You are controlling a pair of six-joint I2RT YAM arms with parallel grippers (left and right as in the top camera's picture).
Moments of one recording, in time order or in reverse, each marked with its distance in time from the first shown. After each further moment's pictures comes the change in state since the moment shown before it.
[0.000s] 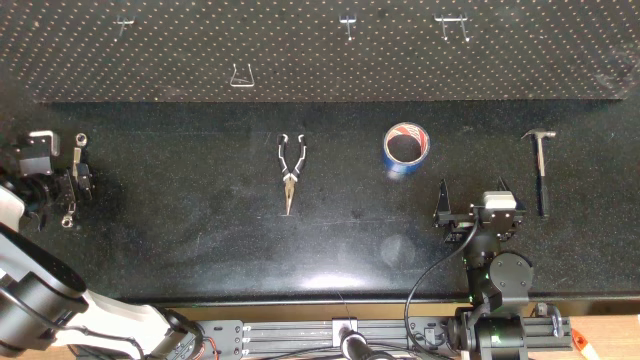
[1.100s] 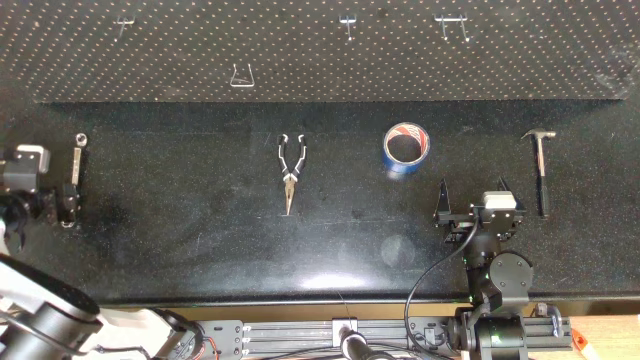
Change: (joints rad) left arm 0.093 -0.135 -0.002 -0.171 0.050 0.245; right arm 0.000 0.000 0.000 0.000 0.000 0.000
